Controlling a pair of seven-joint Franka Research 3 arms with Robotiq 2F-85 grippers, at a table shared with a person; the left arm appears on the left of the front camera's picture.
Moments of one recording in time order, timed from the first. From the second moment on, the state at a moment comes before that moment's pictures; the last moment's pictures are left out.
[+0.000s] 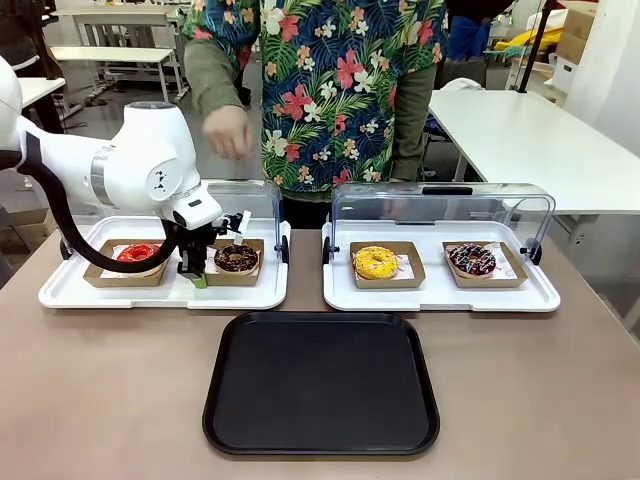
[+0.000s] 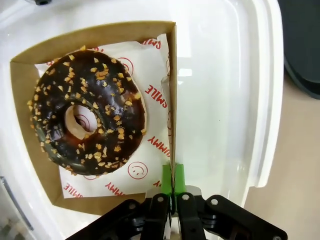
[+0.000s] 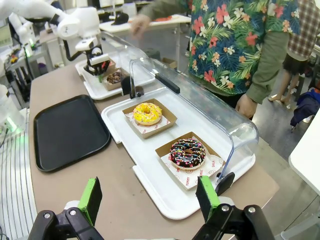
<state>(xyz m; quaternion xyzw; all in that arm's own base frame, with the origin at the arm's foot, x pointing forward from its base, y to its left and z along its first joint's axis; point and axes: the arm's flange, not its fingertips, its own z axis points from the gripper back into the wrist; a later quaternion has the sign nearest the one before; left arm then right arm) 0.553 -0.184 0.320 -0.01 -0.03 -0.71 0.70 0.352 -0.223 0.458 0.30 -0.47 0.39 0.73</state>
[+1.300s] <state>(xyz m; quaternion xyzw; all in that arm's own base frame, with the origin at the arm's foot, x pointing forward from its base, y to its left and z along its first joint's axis) 0.452 -0.199 0.415 0.05 -0.08 -0.67 0.74 0.352 -0.223 0.458 0.30 -0.47 0.39 0.73</state>
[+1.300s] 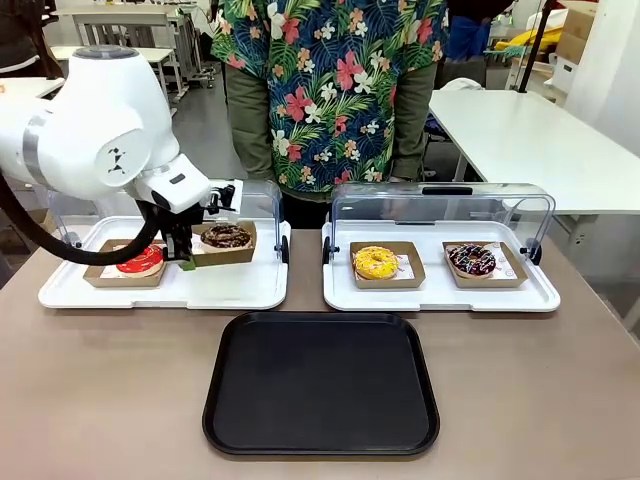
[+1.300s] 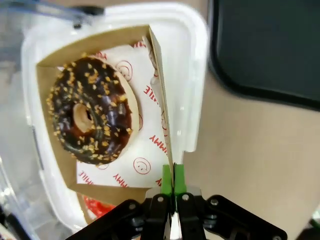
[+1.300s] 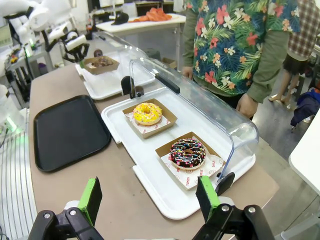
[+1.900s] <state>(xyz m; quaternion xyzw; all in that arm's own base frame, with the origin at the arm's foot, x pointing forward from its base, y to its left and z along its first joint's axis) 0.353 -0.287 0.422 0.04 -0.08 -0.64 0.77 0.352 -0.223 0.458 0.30 -0.47 0.39 0.73</state>
